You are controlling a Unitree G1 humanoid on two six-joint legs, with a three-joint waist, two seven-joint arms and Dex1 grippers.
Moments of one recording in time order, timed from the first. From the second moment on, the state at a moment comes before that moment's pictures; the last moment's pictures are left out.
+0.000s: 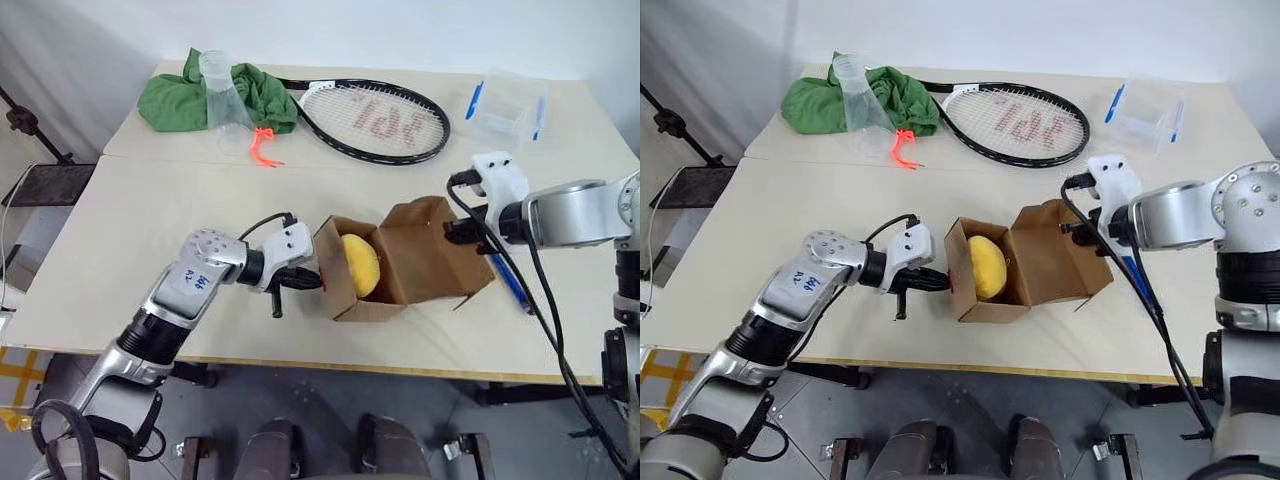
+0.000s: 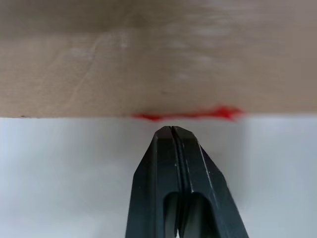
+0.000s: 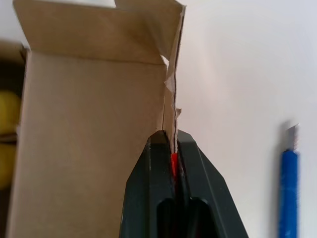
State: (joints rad) left arm -0.70 0.53 -0.34 0.03 -0.12 0.57 -1.02; right arm -0.97 -0.85 0.03 0.12 1.61 1.59 -0.64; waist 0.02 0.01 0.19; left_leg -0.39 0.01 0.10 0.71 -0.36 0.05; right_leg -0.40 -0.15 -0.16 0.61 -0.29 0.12
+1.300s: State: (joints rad) left arm -0.94 0.42 -0.27 0.02 -0.32 0.66 -1.10; right arm -0.95 -1.01 0.28 0.00 1.94 1.33 -0.78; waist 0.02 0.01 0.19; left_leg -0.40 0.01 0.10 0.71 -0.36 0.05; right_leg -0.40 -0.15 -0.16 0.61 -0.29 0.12
